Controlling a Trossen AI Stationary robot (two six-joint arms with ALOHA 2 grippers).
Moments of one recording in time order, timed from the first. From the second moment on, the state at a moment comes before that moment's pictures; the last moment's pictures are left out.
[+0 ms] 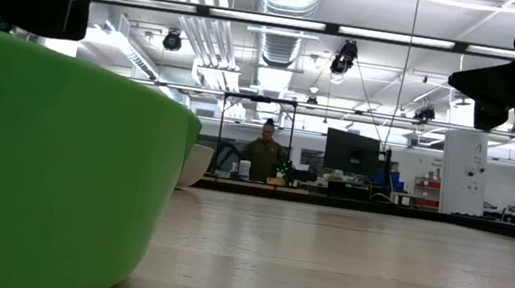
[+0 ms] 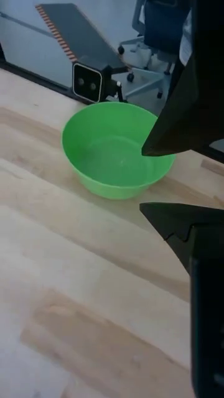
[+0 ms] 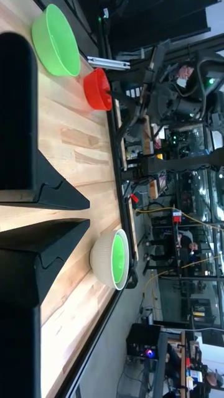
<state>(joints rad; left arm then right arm) -0.49 1.46 1.04 -0.51 0.09 -1.10 0.00 0.01 0.01 0.03 0.11 0.13</state>
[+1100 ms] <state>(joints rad) -0.55 1.66 1.04 -0.33 0.09 -1.14 0.00 0.01 0.01 0.03 0.11 0.13</state>
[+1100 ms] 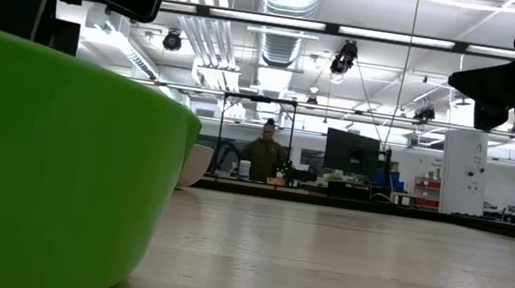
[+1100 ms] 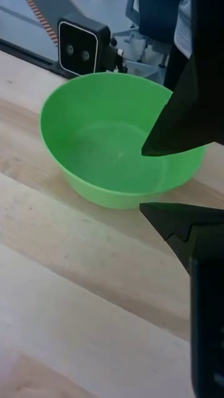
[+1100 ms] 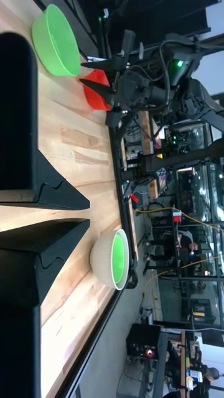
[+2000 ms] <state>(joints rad) -0.56 1.73 1.04 -0.31 0.09 -1.15 0.00 0.01 0.01 0.03 0.11 0.13</state>
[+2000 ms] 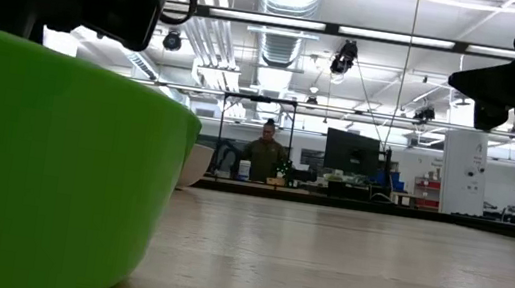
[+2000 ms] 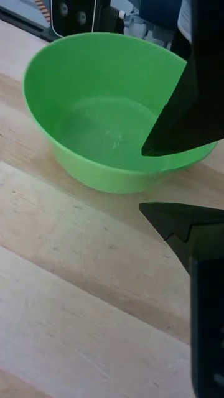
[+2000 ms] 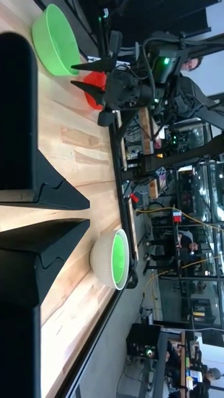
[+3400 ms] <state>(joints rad) -0.56 1.70 1.04 -0.33 0.03 -1.11 0.00 0.01 0.01 0.03 0.11 0.13</state>
